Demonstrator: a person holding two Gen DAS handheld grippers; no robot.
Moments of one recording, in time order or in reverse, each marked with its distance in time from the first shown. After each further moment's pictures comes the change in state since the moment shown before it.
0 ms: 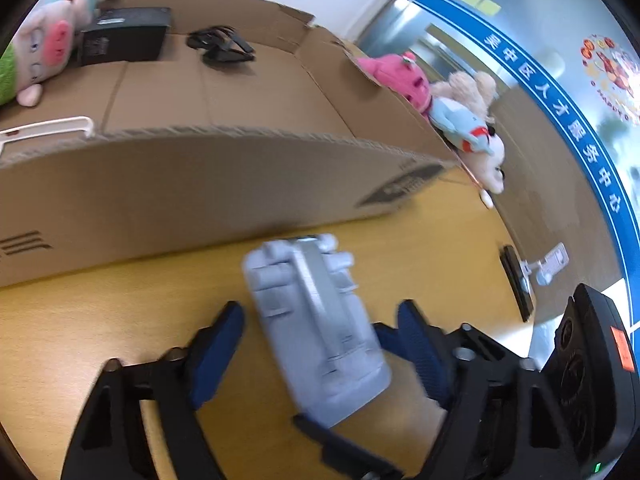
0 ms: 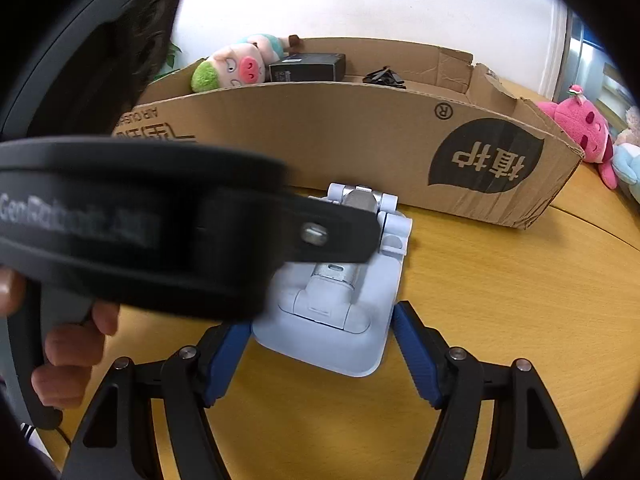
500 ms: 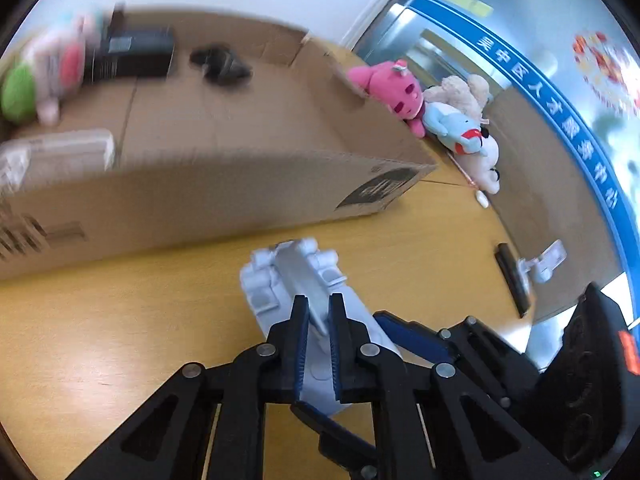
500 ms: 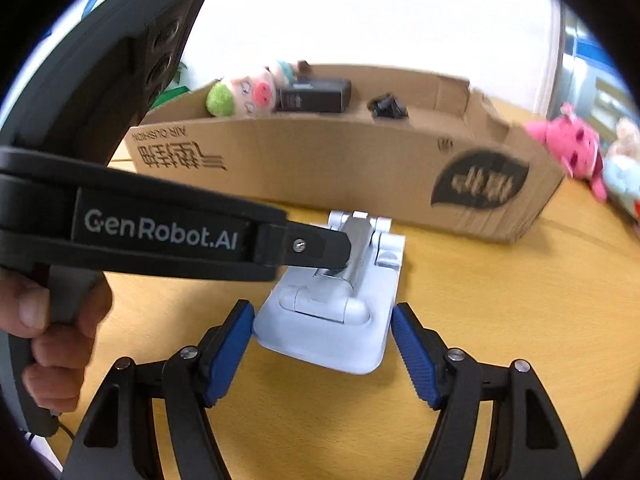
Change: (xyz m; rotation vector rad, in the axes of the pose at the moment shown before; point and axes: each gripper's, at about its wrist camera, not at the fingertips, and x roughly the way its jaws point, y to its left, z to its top) left arm -0.038 -0.026 -0.006 0.043 -0.052 0.049; right arm -0.028 0.020 -0.003 -0.026 -0.089 -0.018
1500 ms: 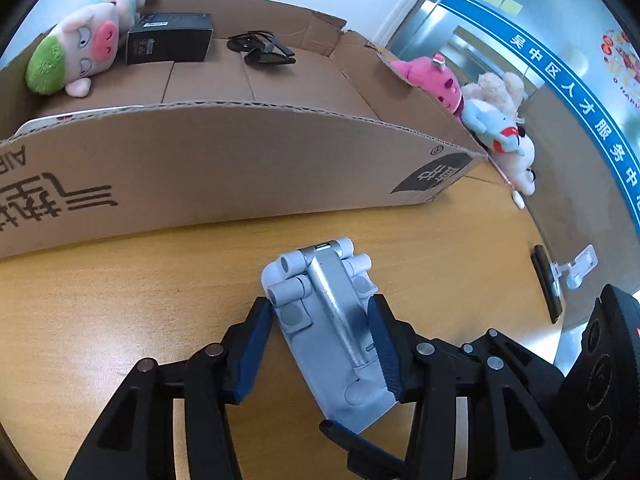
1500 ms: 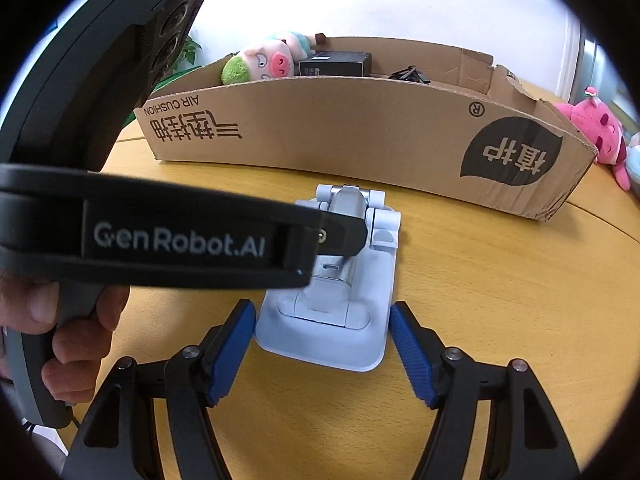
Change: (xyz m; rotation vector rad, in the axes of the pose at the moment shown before) left arm 0.018 0.027 -0.012 -0.068 0.024 0.102; right arm 0.014 0.003 -0.011 0.008 0.097 0.079
